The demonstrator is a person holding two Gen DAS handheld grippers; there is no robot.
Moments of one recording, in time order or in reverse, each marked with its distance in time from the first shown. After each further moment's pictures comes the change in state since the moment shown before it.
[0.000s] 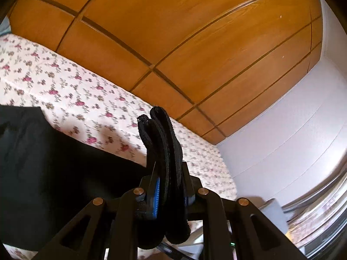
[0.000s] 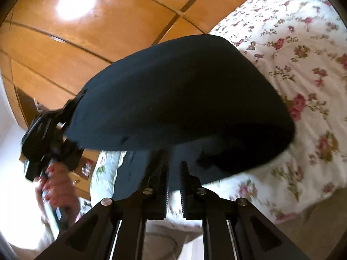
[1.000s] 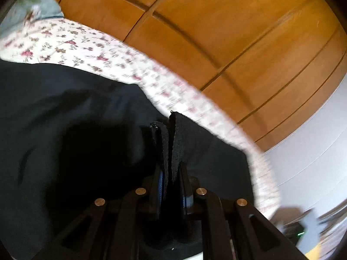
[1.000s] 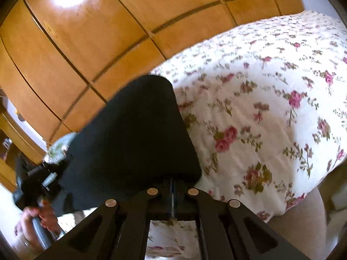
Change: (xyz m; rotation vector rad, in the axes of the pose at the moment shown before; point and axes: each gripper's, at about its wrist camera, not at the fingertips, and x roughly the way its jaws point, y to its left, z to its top) left arm -0.009 0.142 -0.042 -0.030 -0.032 0.359; right arm -0.013 -0.022 -0.010 -0.163 -0.126 -0.377
